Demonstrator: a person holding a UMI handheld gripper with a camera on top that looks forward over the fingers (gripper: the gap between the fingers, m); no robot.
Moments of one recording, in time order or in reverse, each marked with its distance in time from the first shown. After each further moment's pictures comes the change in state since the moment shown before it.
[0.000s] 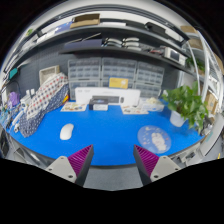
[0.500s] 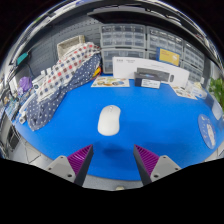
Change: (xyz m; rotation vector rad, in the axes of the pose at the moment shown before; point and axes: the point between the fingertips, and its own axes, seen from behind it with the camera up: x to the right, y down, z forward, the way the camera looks) arm -0.225 0.072 0.144 -0.204 -0.235 -0.040
